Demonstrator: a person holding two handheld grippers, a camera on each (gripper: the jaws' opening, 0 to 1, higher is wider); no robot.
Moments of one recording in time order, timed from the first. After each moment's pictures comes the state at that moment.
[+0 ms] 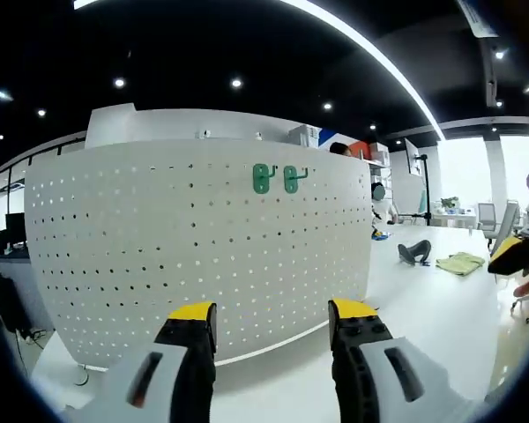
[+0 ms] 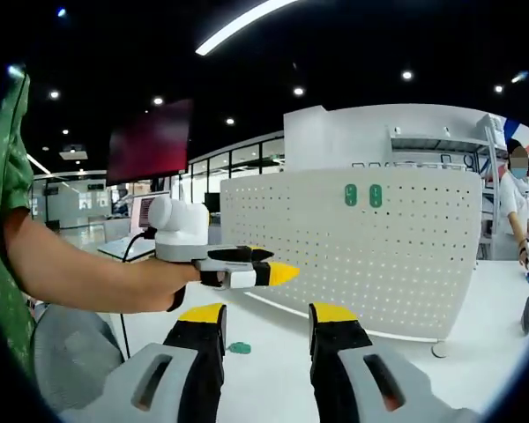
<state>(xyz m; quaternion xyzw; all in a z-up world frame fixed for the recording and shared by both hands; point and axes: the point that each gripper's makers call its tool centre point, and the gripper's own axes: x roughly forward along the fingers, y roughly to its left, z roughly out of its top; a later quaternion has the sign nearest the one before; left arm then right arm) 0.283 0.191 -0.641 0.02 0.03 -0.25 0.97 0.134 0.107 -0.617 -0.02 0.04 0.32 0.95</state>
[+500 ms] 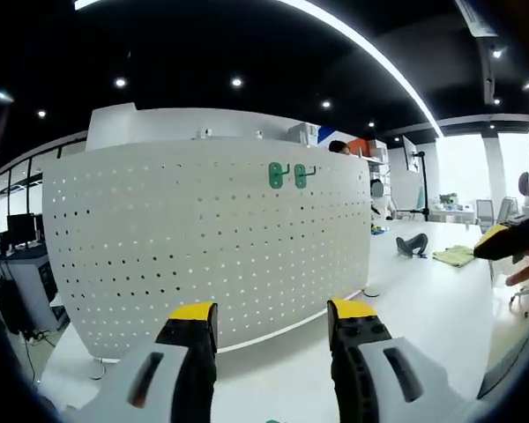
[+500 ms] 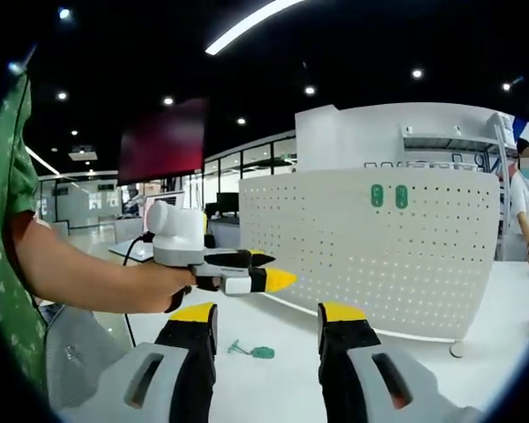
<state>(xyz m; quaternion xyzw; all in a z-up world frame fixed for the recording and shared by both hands) 0.257 0.231 -0.647 0.03 0.03 -0.25 0.97 0.120 0.144 -0.617 -0.02 0.04 0.35 0.94</state>
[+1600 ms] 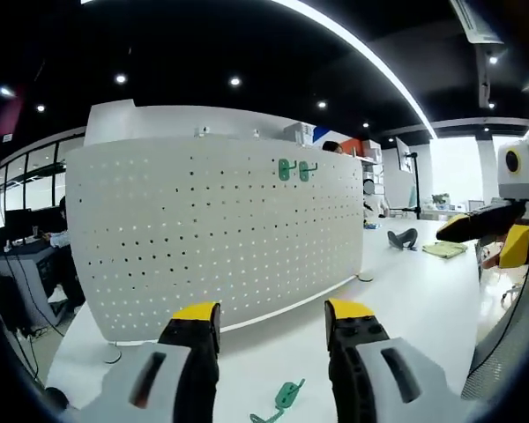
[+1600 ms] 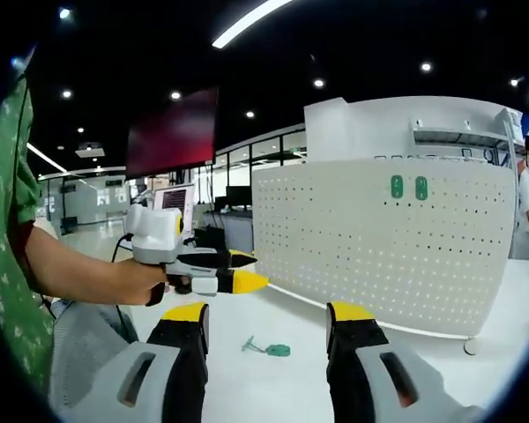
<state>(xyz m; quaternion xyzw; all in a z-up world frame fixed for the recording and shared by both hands) 0.223 0.291 -0.663 0.02 0.04 -0.26 0.96 0.121 0.169 -0.627 -0.02 0.06 0.37 0.93</state>
